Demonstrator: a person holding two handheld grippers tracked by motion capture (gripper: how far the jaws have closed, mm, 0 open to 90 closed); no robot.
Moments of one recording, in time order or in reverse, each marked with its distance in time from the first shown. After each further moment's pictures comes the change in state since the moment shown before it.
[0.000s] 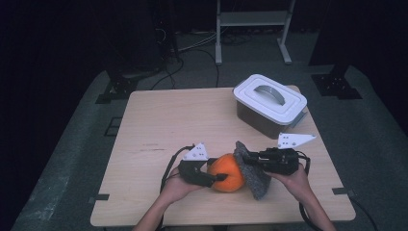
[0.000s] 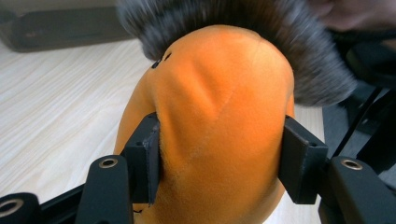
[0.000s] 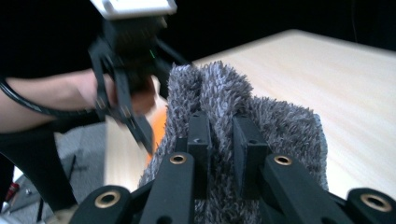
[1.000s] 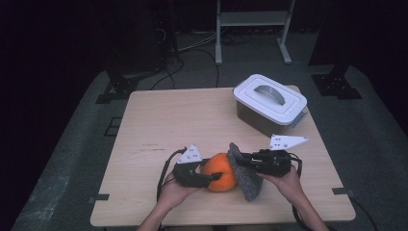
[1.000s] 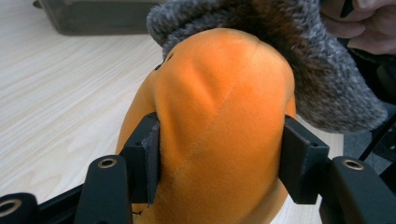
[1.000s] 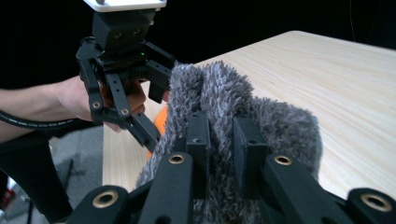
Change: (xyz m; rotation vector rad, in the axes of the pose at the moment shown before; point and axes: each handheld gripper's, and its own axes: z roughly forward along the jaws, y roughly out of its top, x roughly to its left) left arm -0.003 -0.012 -0.009 -0.035 0.112 -0.088; right arm 0.006 -0.002 0.018 0.005 -0.020 0.017
